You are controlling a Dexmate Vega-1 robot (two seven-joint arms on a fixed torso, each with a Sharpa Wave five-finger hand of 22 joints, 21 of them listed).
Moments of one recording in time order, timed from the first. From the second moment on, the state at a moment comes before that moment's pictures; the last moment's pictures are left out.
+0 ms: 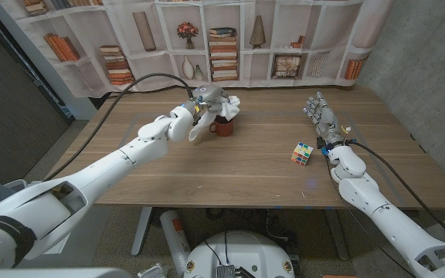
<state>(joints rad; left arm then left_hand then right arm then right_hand) 0.50 0.63 0.79 -1.54 0.65 0.08 0.15 1.31 0.06 0.42 -0.12 0.17 0.91 -0.05 0.54 0.27 0.87 -0.17 0.23 0.53 0.98 -0.14 0.30 0.53 0.85 -0.11 0.80 0.18 -0.93 -0.49 -0.29 -1.32 0.67 0.40 -0.04 0.25 0.05 0.19 -0.07 0.21 0.24 0.08 0.19 0.18 0.24 0.10 0.22 0.18 0.14 0.05 0.19 0.18 0.28 -0.04 0.22 0.18</state>
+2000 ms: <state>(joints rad) 0.42 0.56 0.94 -1.42 0.71 0.12 0.09 1.13 0.00 0.35 -0.05 0.18 0.91 -0.14 0.54 0.22 0.88 -0.21 0.20 0.47 0.94 -0.13 0.23 0.47 0.77 -0.09 0.79 0.17 -0.91 -0.48 -0.29 -1.25 0.70 0.42 0.00 0.24 0.06 0.18 -0.08 0.21 0.24 0.08 0.19 0.18 0.24 0.10 0.22 0.18 0.14 0.05 0.19 0.18 0.29 -0.04 0.21 0.18</state>
